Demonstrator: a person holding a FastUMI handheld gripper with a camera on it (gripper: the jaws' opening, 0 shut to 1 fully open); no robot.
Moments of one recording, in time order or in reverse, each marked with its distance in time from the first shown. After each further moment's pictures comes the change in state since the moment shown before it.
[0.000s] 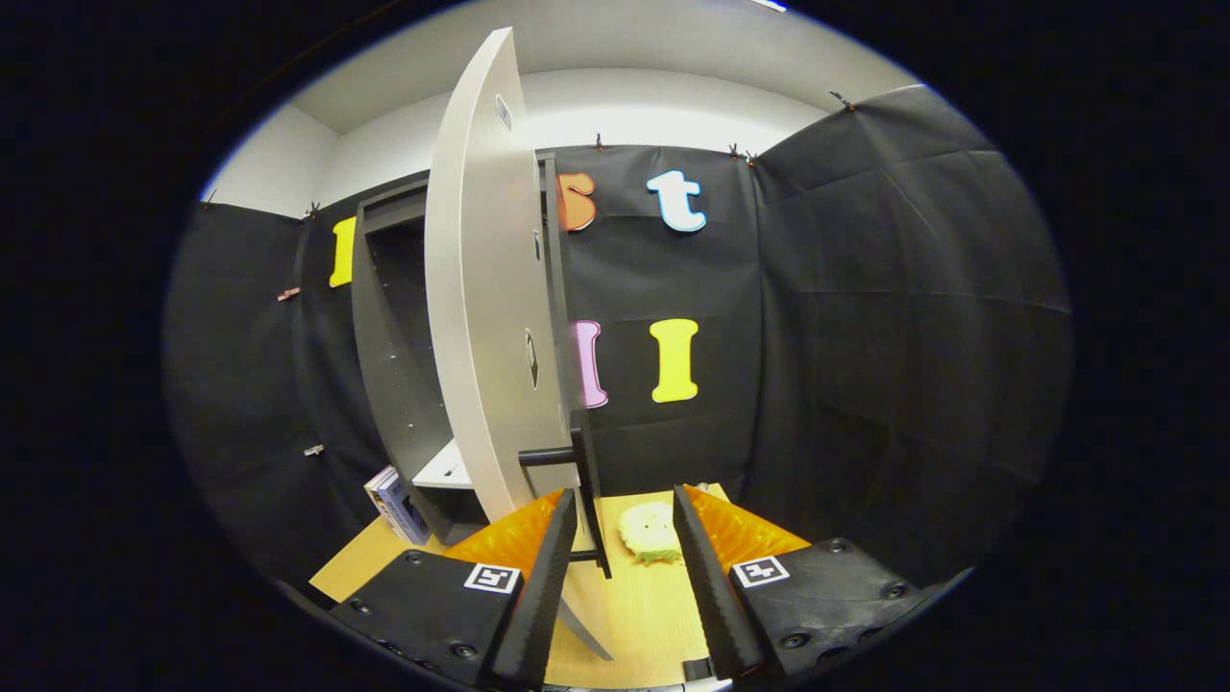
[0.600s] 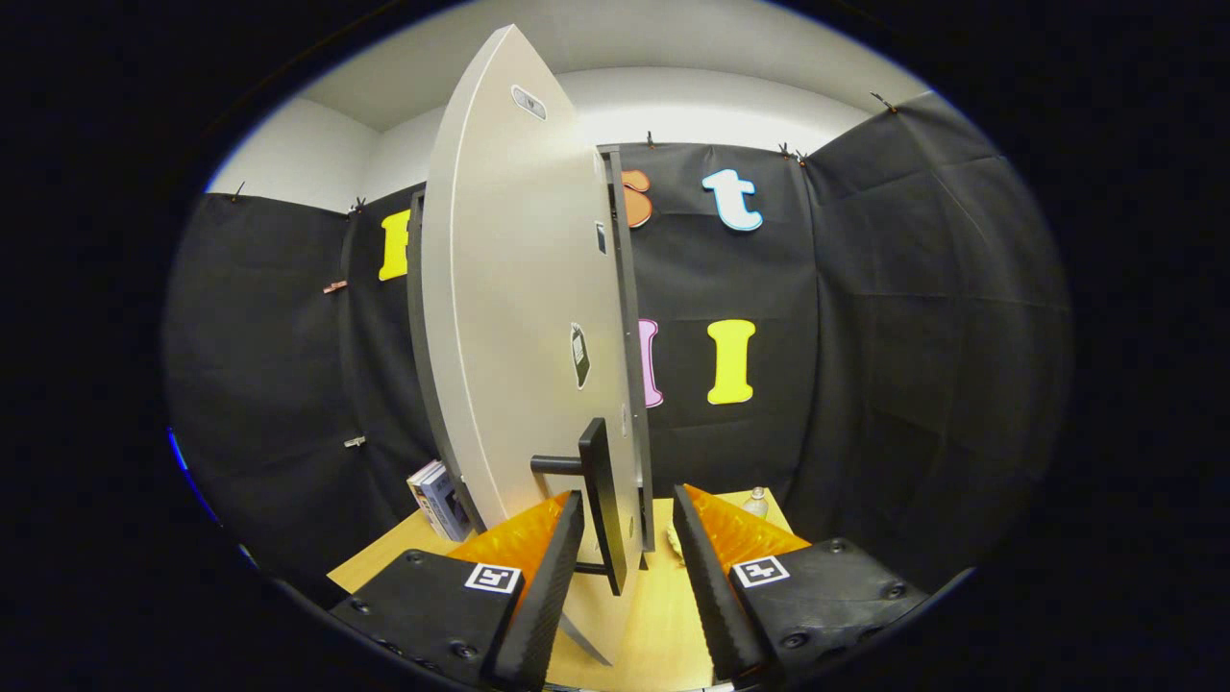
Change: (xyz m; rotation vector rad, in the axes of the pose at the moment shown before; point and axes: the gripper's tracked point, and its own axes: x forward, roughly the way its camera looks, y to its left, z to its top) arm 0.011 0.070 -0.012 -0.024 0.004 0.148
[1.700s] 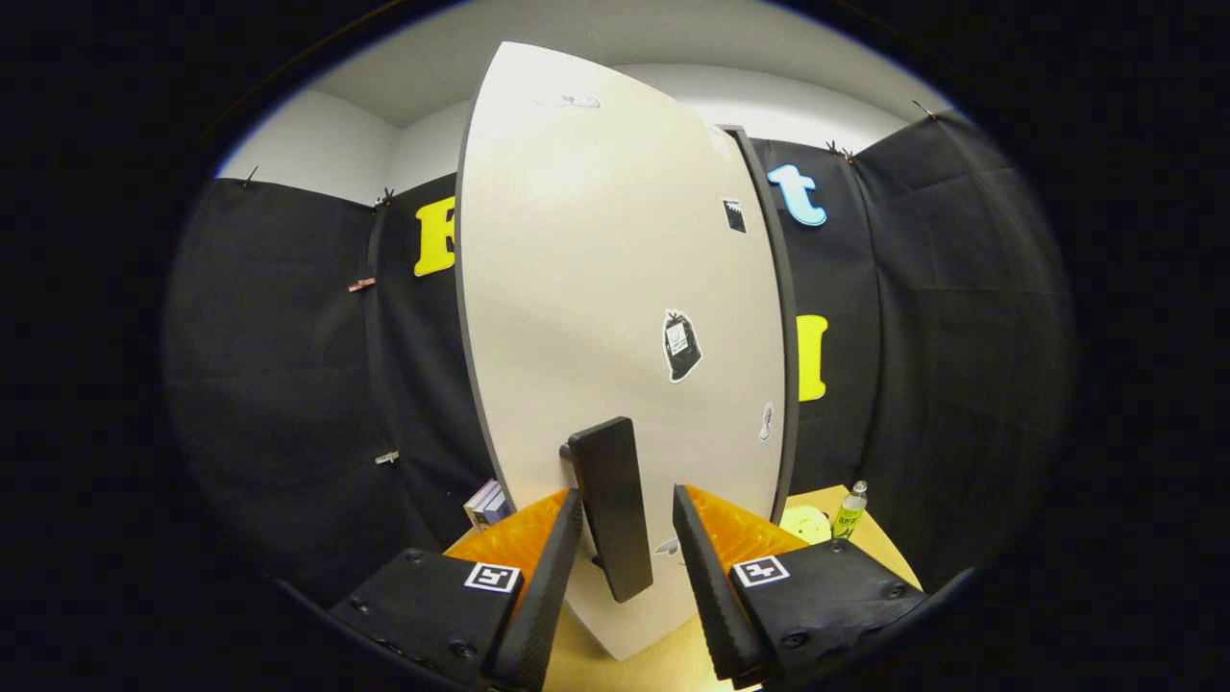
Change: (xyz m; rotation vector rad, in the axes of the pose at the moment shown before) arm 0.084 0.188 -0.024 0.021 -0.015 0.040
